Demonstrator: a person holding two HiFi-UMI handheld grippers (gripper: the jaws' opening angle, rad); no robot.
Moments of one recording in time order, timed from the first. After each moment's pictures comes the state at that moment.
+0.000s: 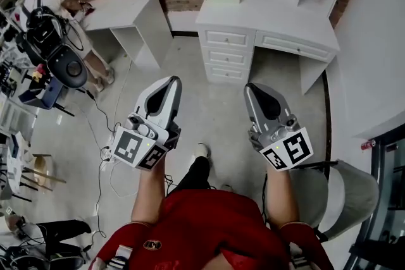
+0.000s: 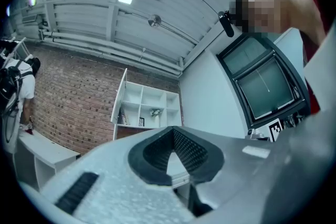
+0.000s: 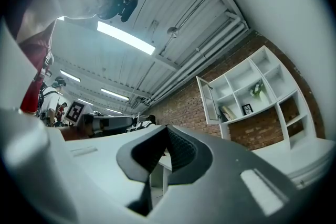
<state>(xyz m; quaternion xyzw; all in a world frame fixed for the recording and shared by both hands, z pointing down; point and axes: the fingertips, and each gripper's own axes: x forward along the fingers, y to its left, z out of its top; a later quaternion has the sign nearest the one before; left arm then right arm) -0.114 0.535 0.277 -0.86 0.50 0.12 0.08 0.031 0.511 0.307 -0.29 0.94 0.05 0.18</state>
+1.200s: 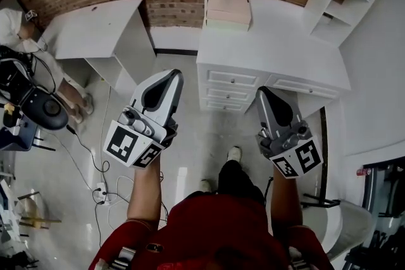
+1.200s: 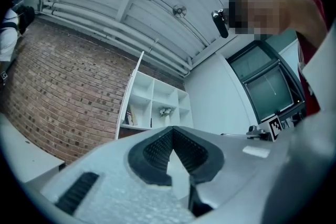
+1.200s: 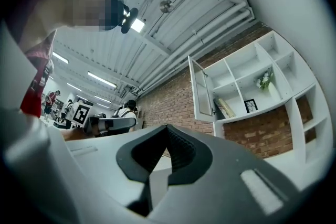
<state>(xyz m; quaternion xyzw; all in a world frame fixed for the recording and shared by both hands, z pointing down) -0.296 0.181 0.262 -0.89 0.43 0.14 0.07 -0.135 0.184 0.283 -0.34 0.93 0.07 0.14</state>
